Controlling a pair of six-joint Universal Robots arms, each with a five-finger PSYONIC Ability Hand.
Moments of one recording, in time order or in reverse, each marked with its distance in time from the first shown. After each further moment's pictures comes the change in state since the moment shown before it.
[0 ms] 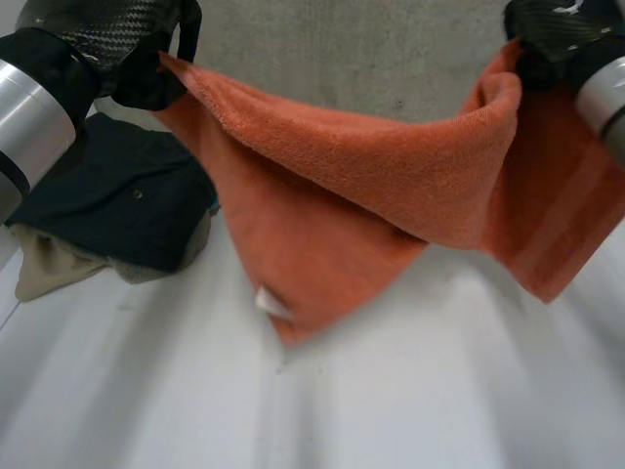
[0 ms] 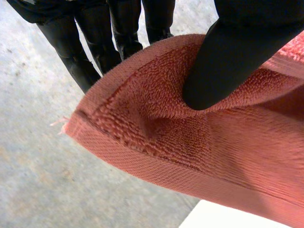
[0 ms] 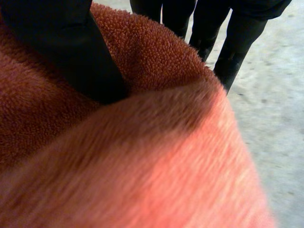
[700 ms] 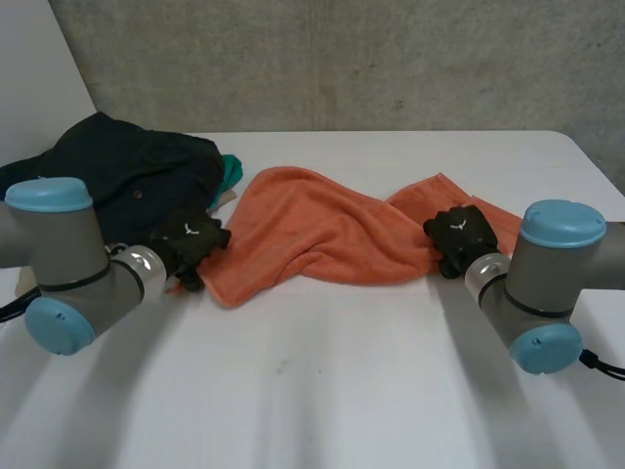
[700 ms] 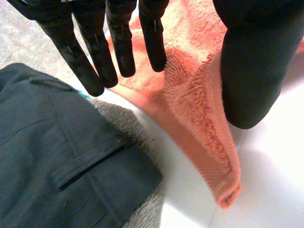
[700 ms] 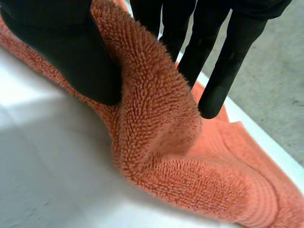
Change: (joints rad) left arm 0.168 -0.711 -0.039 0.142 0.142 0.421; right arm 0.142 0.296 0.375 -0.180 0.218 -0.047; left_hand -0.614 -0.687 -0.687 -0.683 -0.651; right_hand 0.000 0.000 -0.009 -0.005 -0.007
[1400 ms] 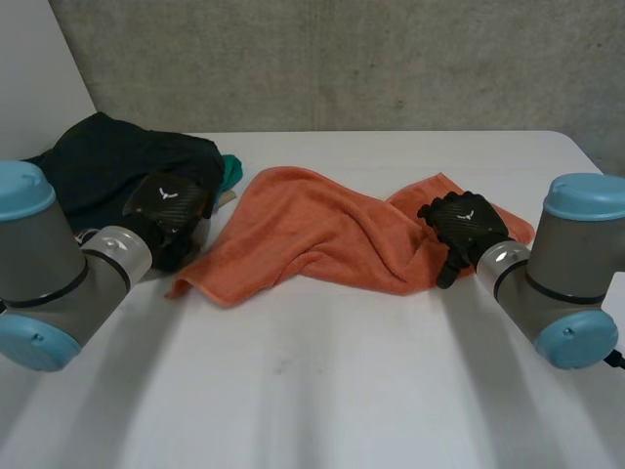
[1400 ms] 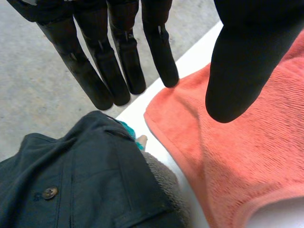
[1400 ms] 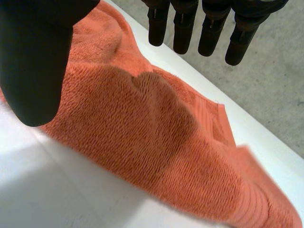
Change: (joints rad) left arm -0.040 0.286 -0.209 0.146 -0.112 -0.272; right arm -0.008 -0.122 0.023 0.142 -0.043 0.051; left_hand 0.198 0.212 0.225 0.205 0.204; right_hand -0.825 -0.891 -0.900 -0.900 -0.893
